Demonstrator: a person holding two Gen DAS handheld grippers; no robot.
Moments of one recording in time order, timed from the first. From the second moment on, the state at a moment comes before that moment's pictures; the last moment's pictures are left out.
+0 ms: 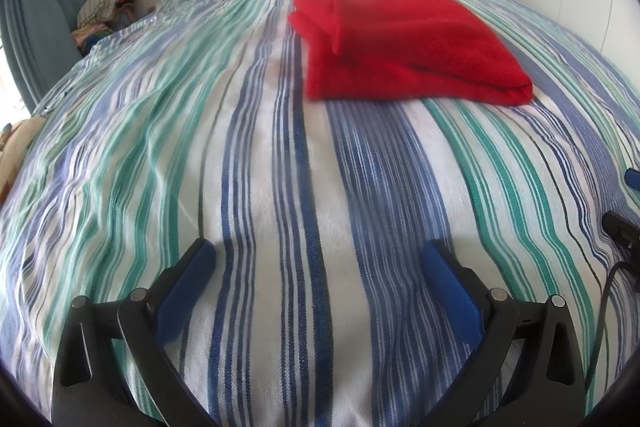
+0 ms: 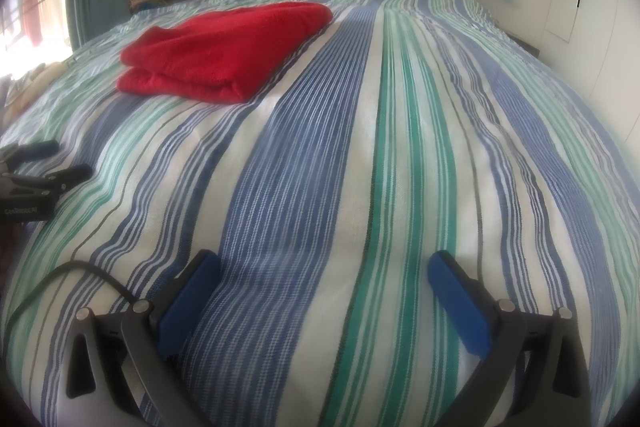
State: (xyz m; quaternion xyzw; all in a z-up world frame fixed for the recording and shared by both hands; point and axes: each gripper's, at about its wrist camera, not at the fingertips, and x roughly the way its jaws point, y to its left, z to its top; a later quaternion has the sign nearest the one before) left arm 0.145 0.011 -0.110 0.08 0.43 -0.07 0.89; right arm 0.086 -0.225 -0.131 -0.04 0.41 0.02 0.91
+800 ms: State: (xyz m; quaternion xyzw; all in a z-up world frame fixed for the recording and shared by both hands) left arm 0.366 0.005 -0.093 -0.12 0.50 -0.23 0.83; right arm 0.350 -0.213 -0.127 0.22 0.43 0.17 0.86
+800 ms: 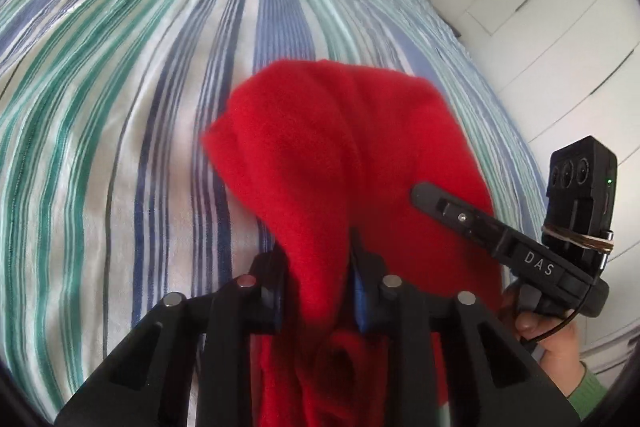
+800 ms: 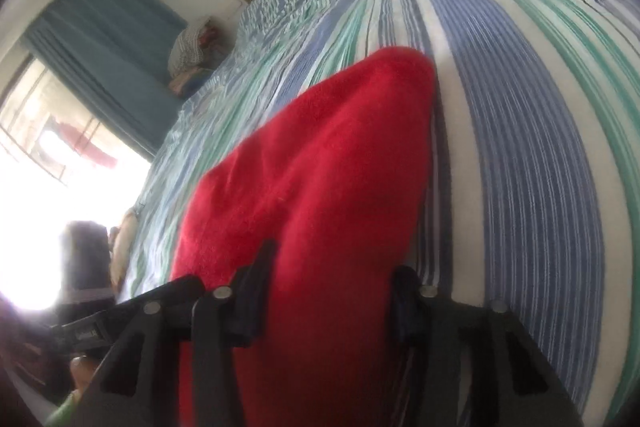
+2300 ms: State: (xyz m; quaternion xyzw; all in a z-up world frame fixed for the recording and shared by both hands) left arm 0.009 0.008 0.044 0.07 0.42 -0.03 0.91; right arm -0.040 -0.190 0.057 0.00 0.39 0.04 0.92
